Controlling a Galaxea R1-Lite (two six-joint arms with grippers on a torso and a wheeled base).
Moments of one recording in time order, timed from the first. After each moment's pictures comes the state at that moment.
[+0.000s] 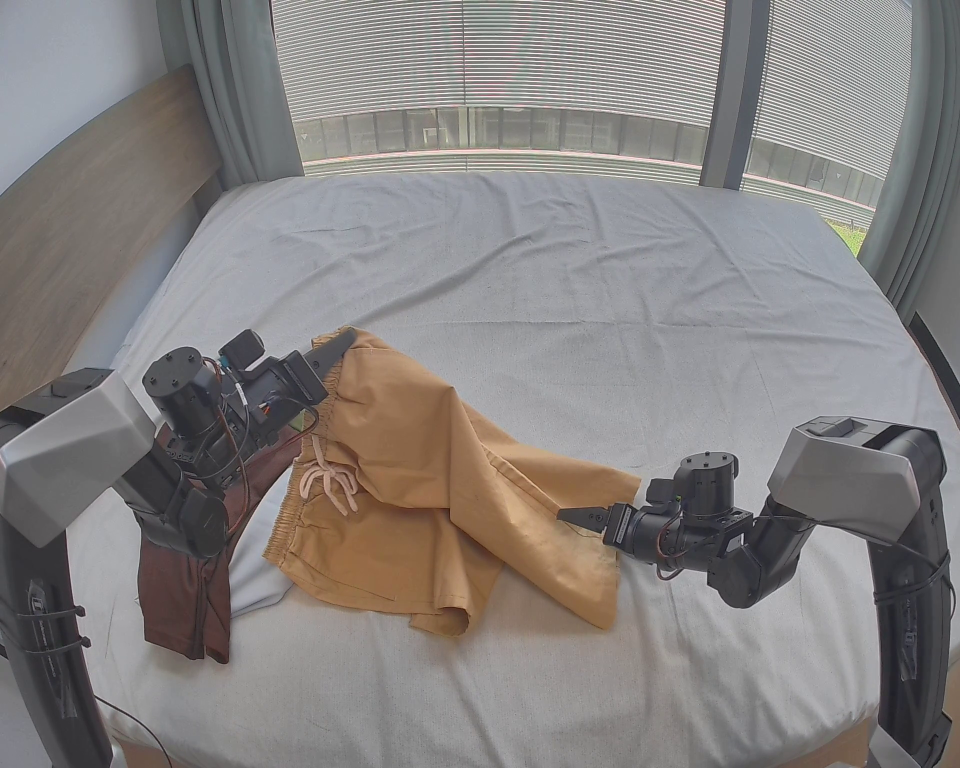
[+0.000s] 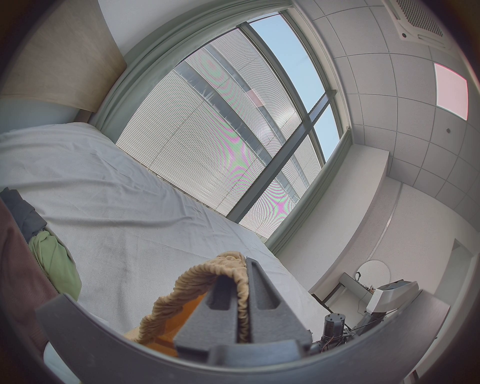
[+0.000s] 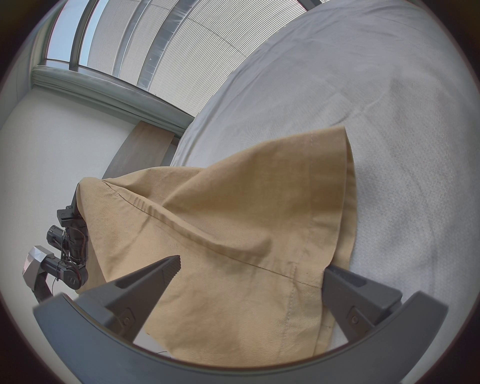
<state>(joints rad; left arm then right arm) -0.17 2.24 -0.97 -1.55 -0.49 -0.63 0.34 2.47 -0.93 -1.06 0.41 0.68</state>
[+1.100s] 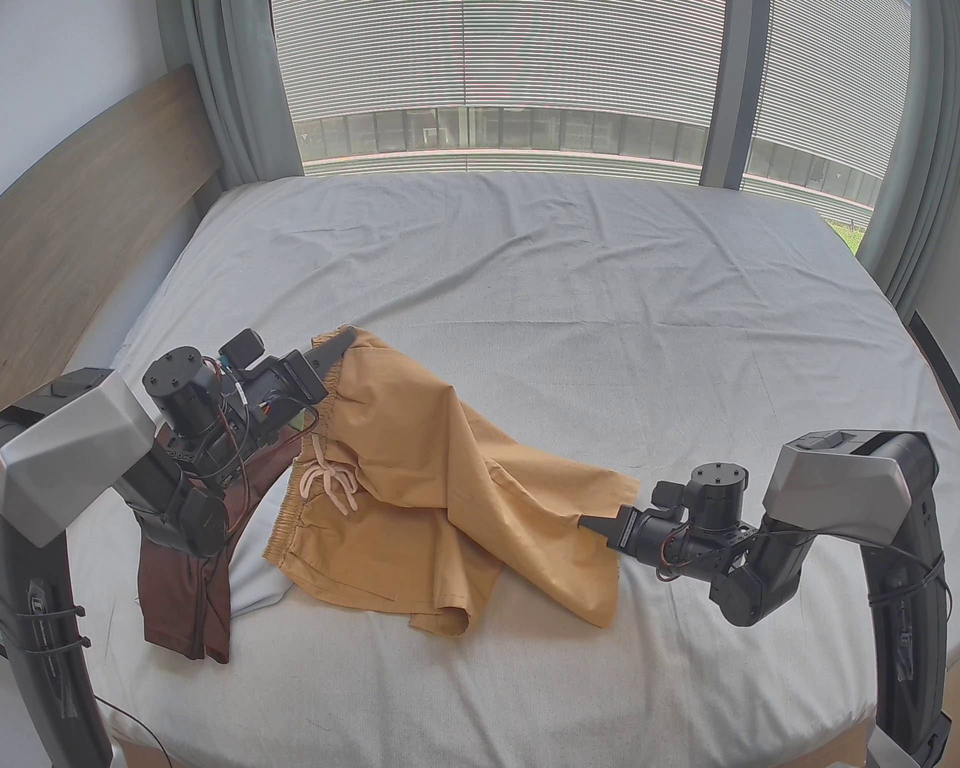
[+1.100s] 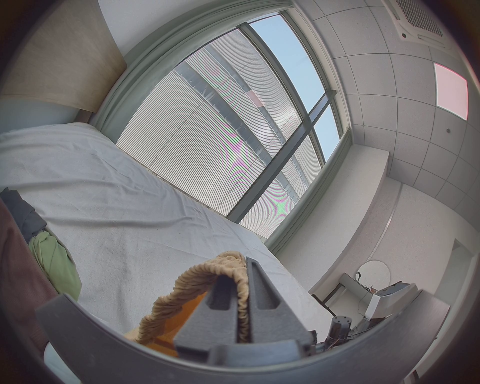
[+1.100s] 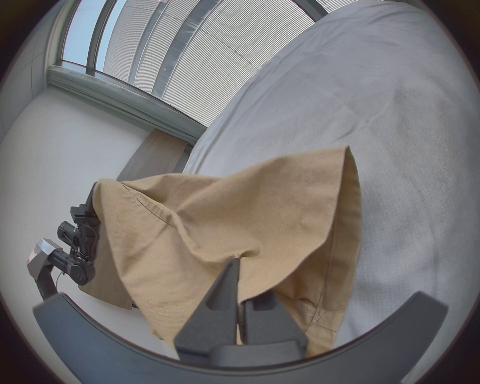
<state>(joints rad) -0.17 2.24 -0.97 -1.55 -0.49 -0.63 0.34 2.50 -0.86 -1.29 0.41 0.70</state>
